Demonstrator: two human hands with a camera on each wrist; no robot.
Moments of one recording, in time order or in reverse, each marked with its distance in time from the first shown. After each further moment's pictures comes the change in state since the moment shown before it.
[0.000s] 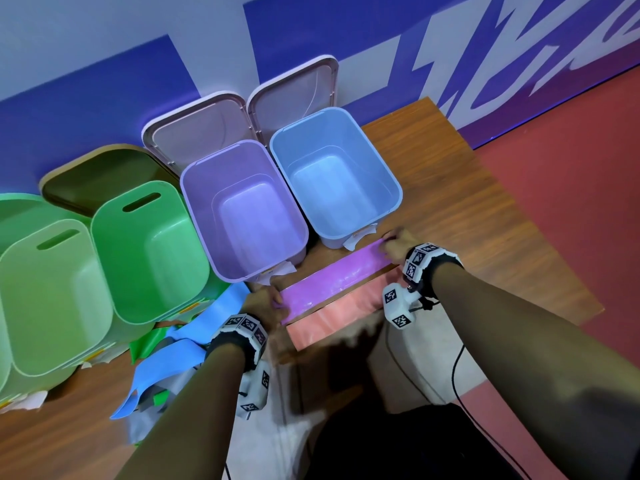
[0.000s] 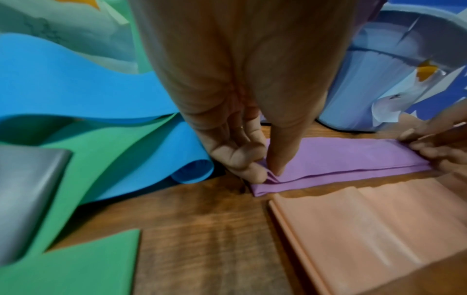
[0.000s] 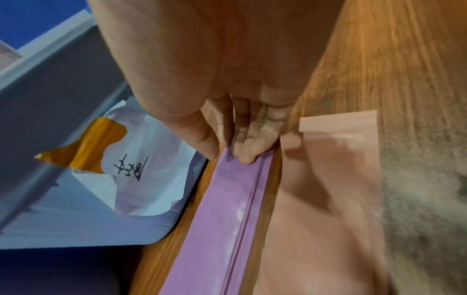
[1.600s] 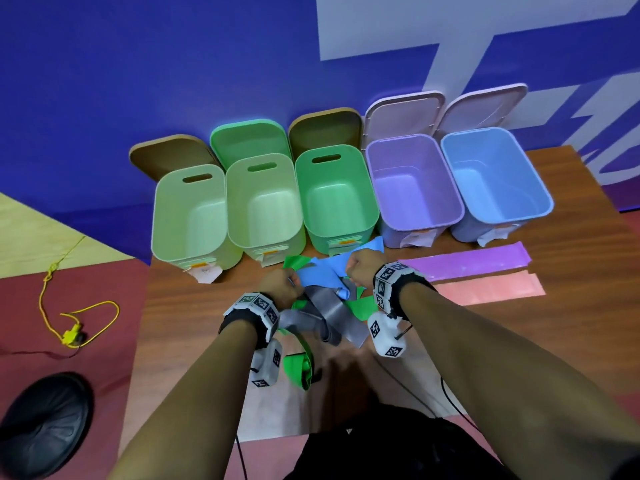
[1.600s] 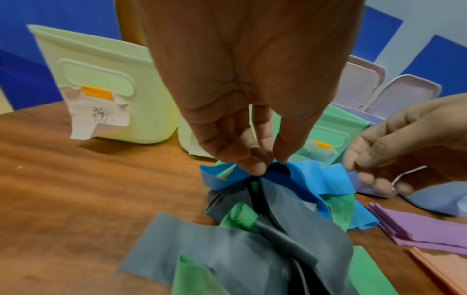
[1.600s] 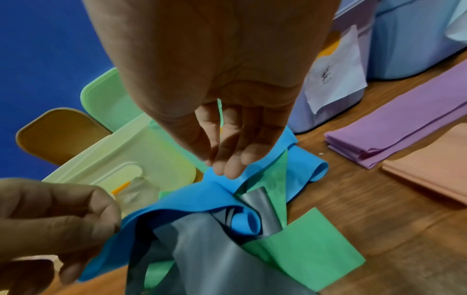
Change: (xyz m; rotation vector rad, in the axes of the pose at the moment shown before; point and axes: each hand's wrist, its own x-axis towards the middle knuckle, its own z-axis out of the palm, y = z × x) left_hand -0.160 -0.200 -0.084 -0.172 0.207 0.002; right_hand -0.216 -0.143 0.256 -0.604 -0.275 -0.448
